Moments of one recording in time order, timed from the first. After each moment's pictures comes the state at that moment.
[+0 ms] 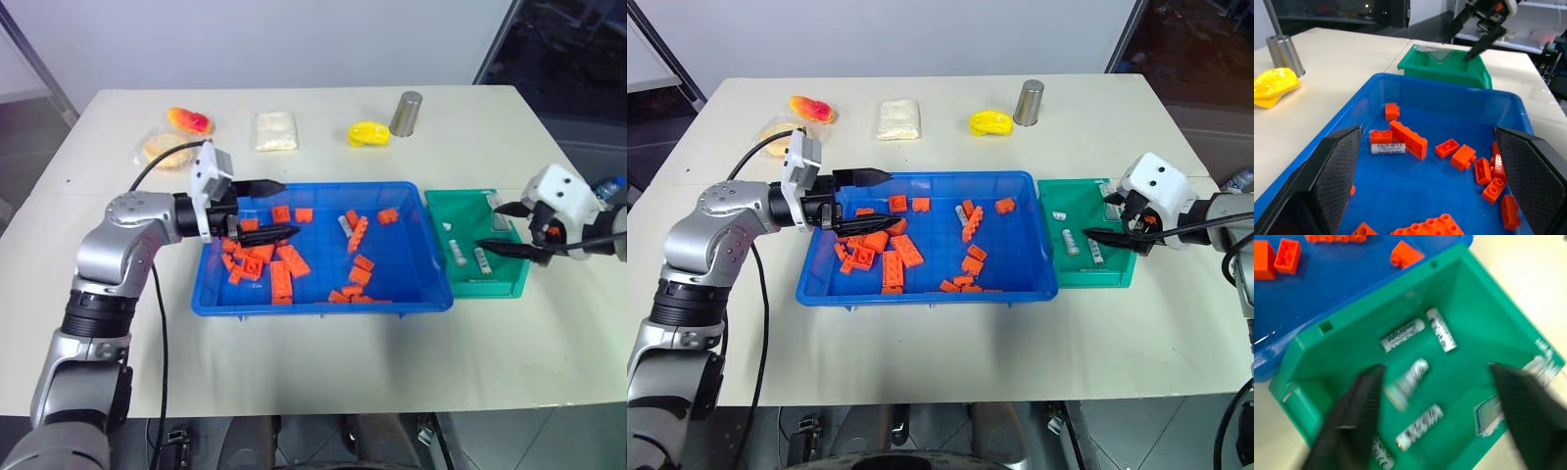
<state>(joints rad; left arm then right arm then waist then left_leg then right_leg) -0.65 0.62 -0.03 0.03 -0.53 0.46 -1.16 -0.39 -1.08 -0.18 -0.05 0.17 0.58 1.14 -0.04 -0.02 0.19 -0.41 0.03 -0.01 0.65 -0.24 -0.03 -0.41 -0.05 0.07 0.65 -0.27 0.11</state>
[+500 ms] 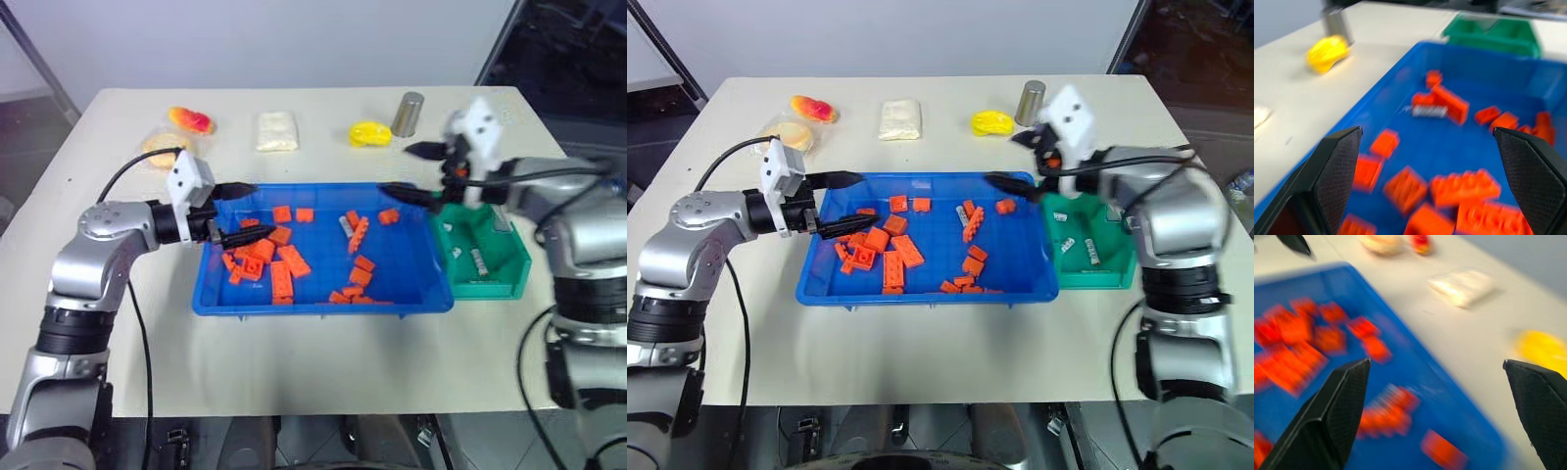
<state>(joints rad) -0.52 0.70 0.04 -0.04 -0.46 0.44 -1.03 -0.77 -0.61 0.01 -0.11 0.33 0.84 0.88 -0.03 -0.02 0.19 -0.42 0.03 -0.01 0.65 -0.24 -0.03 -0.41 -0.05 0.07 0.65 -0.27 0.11</state>
